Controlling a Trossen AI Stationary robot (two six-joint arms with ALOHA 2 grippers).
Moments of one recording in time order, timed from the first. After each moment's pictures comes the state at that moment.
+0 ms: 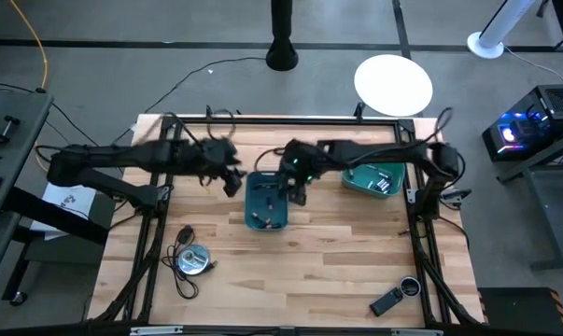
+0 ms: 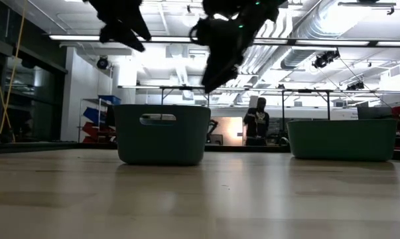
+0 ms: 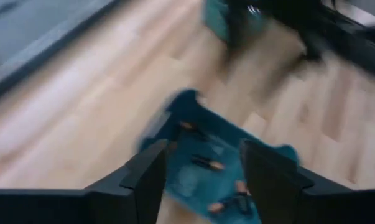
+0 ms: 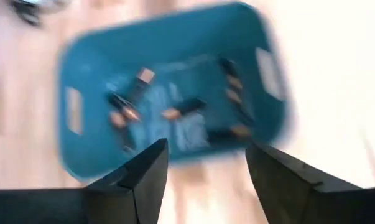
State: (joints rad) left arm 0.05 1.17 1.08 -0.68 -0.25 -0.44; right arm -0.14 1.80 1.46 -0.62 -0.12 0.05
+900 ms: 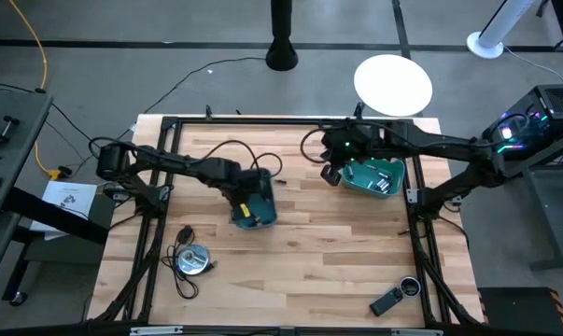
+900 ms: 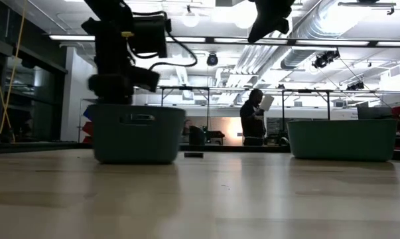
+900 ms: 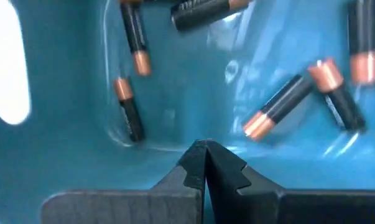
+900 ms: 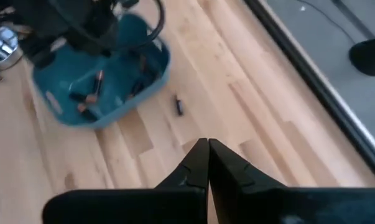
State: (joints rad) left arm 0.08 1.64 1.01 -0.79 -0.08 -0.14; right arm -0.14 1.41 1.46 -0.93 0.18 0.24
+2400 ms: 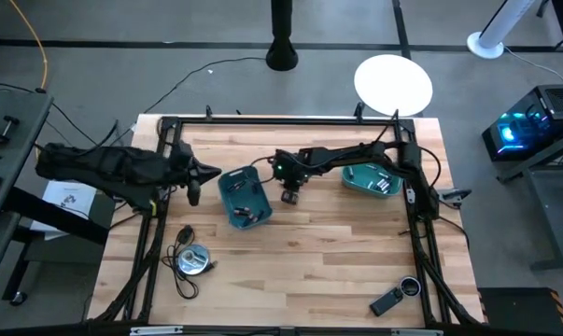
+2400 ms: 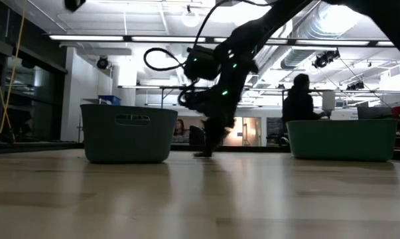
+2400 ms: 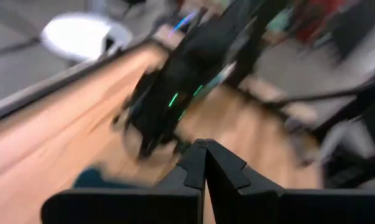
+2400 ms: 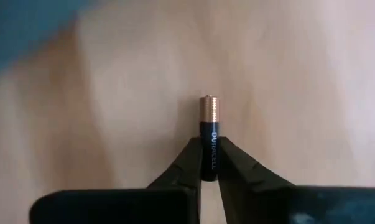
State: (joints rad) left arm -0.22 0.80 0.99 -0.63 -0.47 -0.58; right arm -0.20 2.11 1.46 -0.55 -0.03 0.03
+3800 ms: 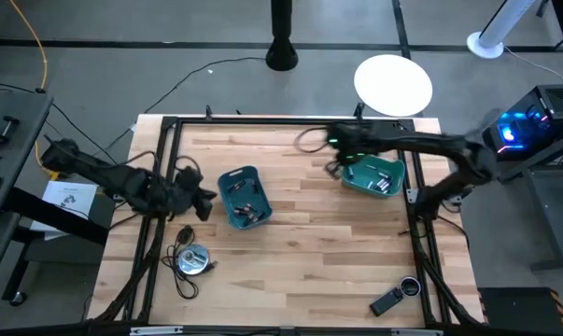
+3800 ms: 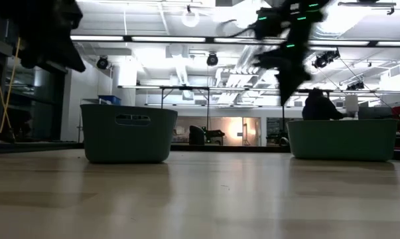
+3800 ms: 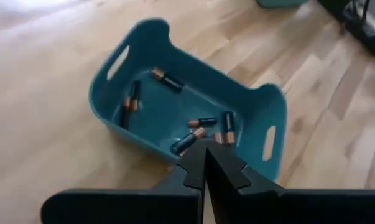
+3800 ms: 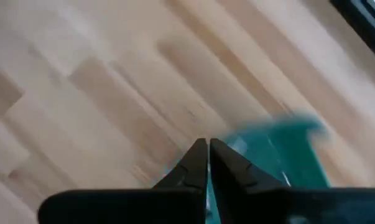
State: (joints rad) left arm -0.37 0.80 0.66 -0.77 -0.55 -1.06; right arm -0.37 1.49 1.17 -0.95 0.15 0.34
